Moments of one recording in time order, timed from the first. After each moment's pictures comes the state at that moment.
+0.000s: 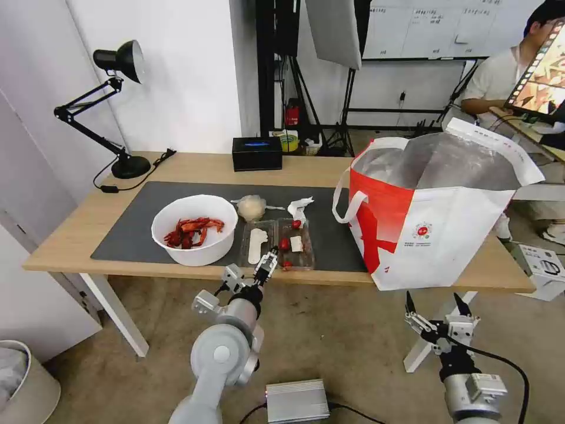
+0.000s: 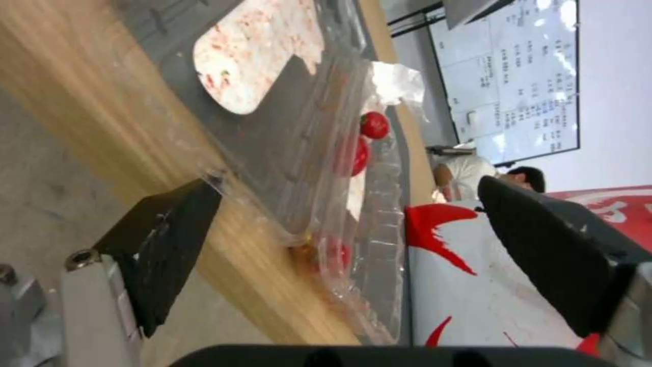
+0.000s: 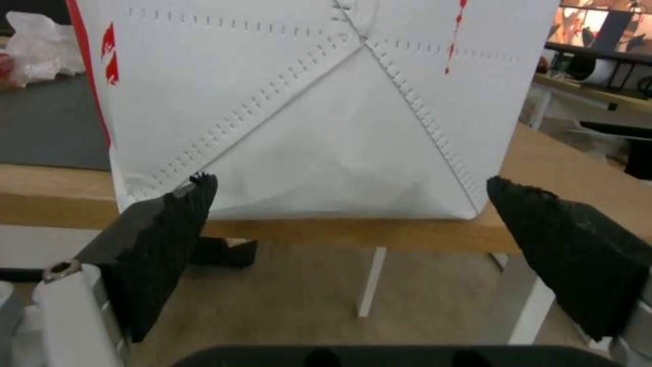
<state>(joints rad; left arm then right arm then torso) 1.28 -1.53 -0.22 -2.06 -1.21 0.16 -0.52 -1.77 1.26 0.63 2.07 0.19 0.13 0.20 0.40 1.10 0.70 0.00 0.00</state>
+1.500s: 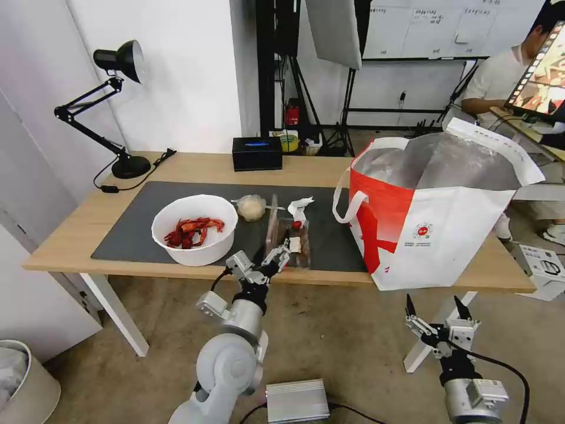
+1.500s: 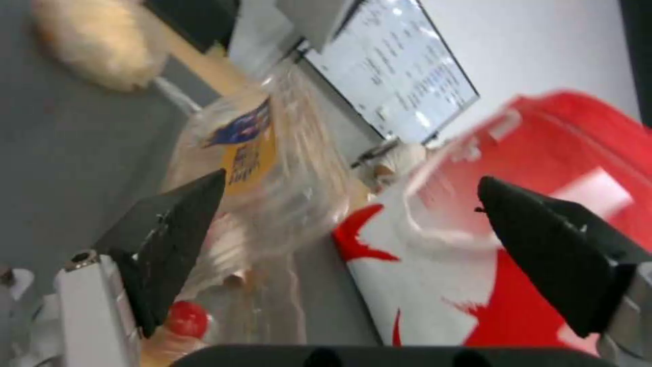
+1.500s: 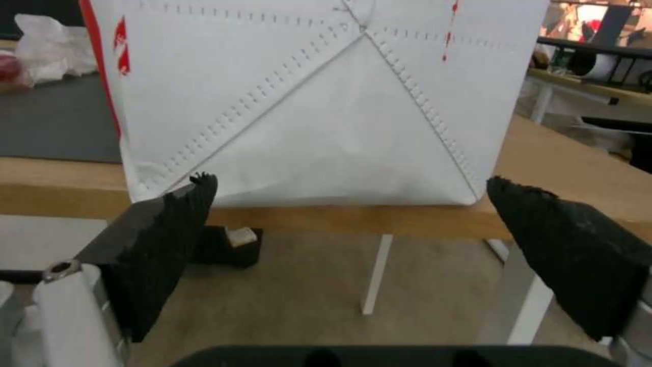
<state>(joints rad) 1.29 -1.46 -0.15 -2.02 -0.79 0.06 -0.13 -1.79 1.28 0.63 2.07 0.19 0.17 0.19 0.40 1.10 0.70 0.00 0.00</state>
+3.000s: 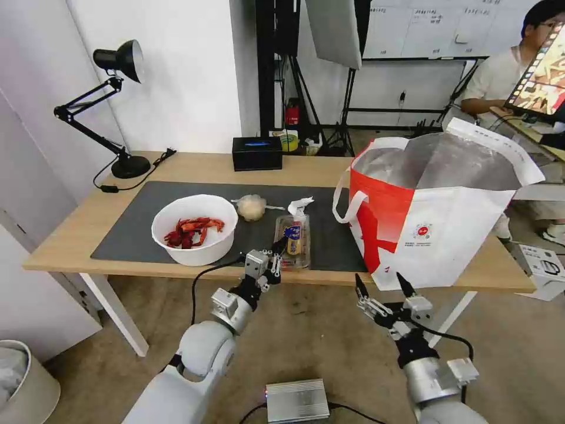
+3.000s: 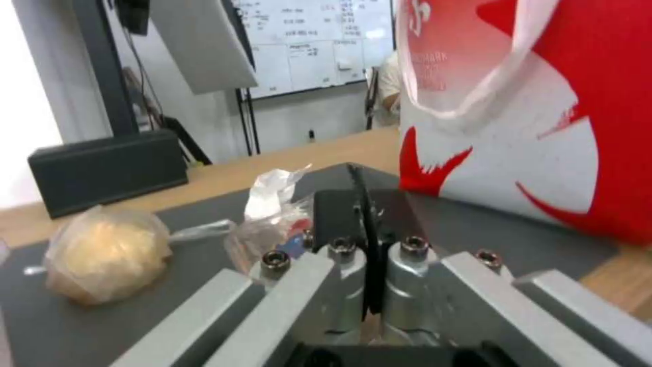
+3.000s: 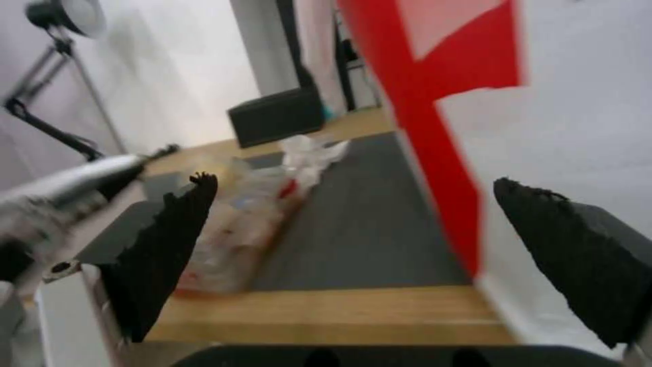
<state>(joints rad) 1.15 -1.24 -0.14 -1.87 -0.13 -0.06 0.12 -1.63 1.20 0.37 2.19 0.50 0.09 0.12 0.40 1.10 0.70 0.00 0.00</state>
